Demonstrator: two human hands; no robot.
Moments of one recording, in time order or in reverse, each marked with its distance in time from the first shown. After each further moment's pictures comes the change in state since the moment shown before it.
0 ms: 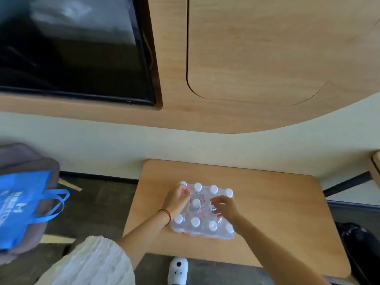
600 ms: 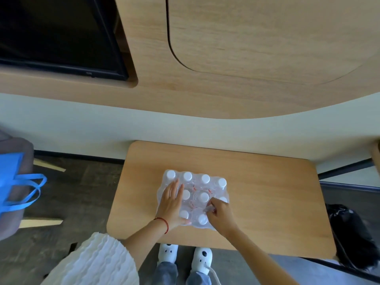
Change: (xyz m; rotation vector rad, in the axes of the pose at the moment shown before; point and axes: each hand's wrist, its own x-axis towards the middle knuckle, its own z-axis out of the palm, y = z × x) left_hand 0.038 -0.081 0.059 0.821 -0.184 0.190; right_hand 0.022 0.050 0.003 -0.460 0.059 -0.236
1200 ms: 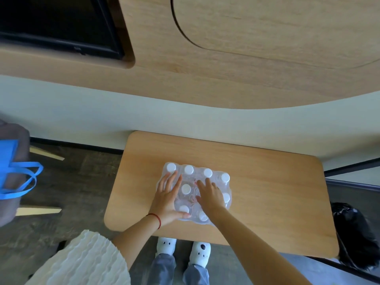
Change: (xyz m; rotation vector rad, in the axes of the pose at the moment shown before) left_hand 0.004 -0.021 0.008 -0.183 0.112 0.040; right_hand 0.049 -0.018 0.027 -0.688 -0.113 -0.091
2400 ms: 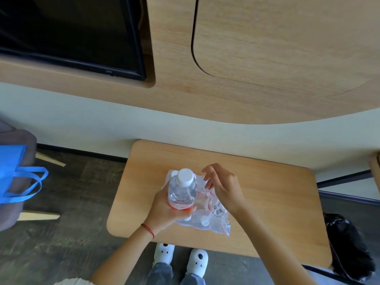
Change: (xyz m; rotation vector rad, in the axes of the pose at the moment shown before) left_hand -0.042 0.046 -0.073 -0.802 0.278 0.021; right_hand -0.060 -0.019 -0.126 0.820 0.324 -0.198
